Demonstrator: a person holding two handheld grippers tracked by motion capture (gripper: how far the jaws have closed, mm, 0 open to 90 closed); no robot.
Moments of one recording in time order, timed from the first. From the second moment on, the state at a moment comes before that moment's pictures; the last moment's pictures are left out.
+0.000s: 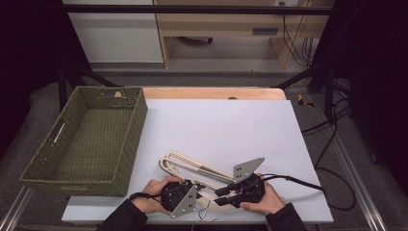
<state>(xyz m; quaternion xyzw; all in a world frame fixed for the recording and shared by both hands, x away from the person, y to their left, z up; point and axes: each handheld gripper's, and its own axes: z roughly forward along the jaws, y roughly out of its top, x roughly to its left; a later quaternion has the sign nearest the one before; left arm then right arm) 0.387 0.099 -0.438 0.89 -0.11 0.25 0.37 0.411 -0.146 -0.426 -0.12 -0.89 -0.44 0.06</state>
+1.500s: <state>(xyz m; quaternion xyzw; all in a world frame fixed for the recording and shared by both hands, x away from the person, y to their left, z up) 0.443 0.120 -0.343 0.86 0.18 0.20 0.43 0.409 -0.235 -0.405 -0.35 -0.78 -0.49 -0.18</state>
